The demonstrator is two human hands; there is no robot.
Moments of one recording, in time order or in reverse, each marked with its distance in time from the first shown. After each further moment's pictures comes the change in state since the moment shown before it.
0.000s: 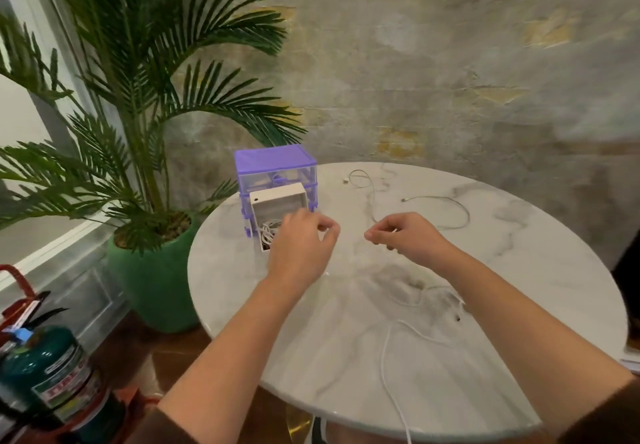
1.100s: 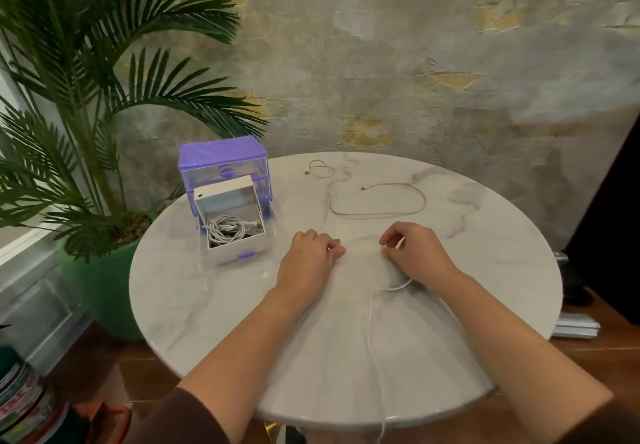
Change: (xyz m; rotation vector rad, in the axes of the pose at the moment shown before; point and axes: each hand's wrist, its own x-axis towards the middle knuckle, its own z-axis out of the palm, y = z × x) left_hand -0.011 0.028 0.094 0.008 -0.234 0.087; right_hand -0.023 0.089 -0.039 -0.256 0.224 0.035
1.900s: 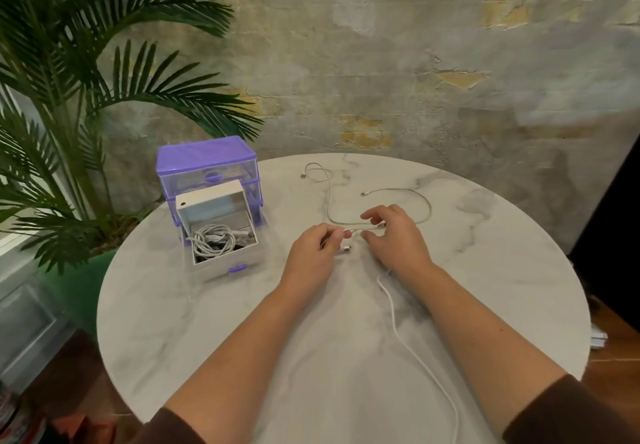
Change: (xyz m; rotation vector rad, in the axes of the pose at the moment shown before) left_hand 0.033 0.008 0.006 -0.665 0.025 -0.072; right_hand 0.061 -0.005 0.031 -0.011 0.137 -0.093
